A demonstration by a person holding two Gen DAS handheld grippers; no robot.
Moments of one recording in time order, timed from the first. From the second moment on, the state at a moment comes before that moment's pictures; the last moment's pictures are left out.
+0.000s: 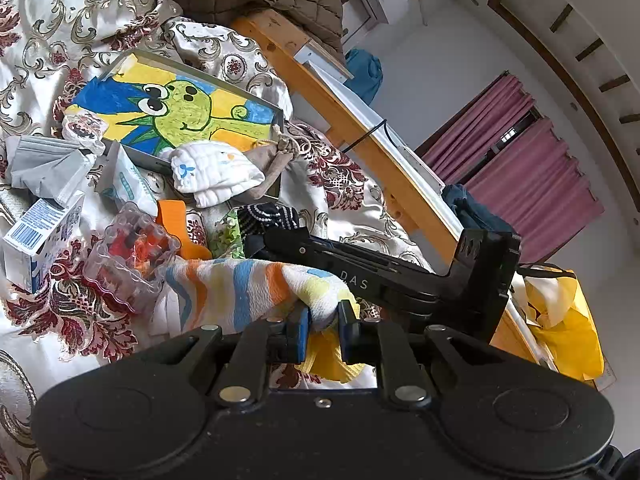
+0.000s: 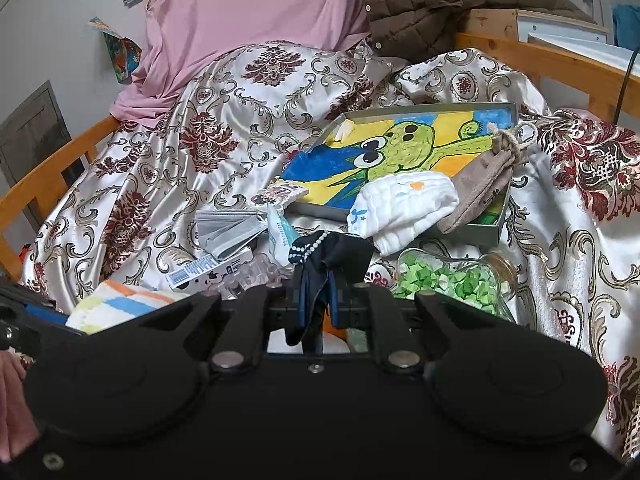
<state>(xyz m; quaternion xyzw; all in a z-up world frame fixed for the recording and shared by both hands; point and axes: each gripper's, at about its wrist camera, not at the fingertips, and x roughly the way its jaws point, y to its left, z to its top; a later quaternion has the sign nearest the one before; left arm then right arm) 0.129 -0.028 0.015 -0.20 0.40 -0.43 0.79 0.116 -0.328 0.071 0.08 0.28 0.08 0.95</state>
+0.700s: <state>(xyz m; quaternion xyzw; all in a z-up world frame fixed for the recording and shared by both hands) 0.131 -0.028 0.015 -0.20 0.39 -0.42 0.79 0.116 -0.332 0.072 0.08 0.28 0.08 0.95</state>
